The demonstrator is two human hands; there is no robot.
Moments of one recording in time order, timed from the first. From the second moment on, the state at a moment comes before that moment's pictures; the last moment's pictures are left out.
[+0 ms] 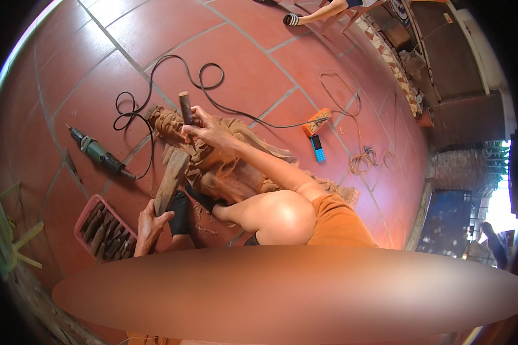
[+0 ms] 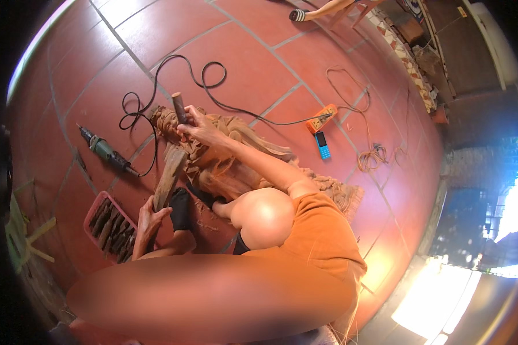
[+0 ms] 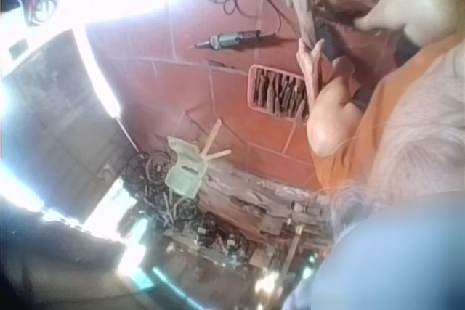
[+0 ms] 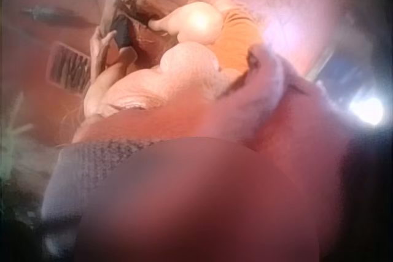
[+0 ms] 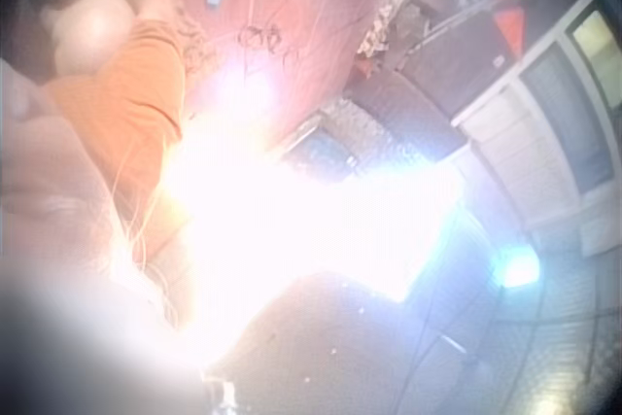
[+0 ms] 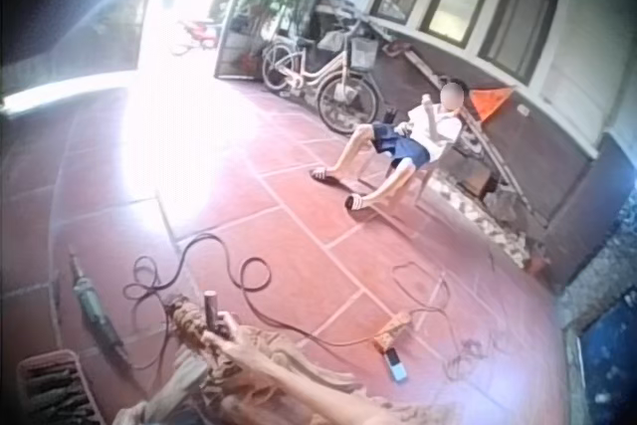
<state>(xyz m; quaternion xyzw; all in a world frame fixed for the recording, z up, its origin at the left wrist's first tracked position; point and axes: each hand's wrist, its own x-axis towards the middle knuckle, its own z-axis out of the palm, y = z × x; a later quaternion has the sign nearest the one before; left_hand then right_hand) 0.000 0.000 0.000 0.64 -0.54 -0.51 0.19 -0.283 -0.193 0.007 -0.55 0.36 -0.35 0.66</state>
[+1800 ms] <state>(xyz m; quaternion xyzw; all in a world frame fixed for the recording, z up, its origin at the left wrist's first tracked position) -0.006 0.007 -0.010 0.64 -0.54 -0.53 0.10 -0.285 -0.178 -0.039 -0.56 0.42 -0.42 0.58</state>
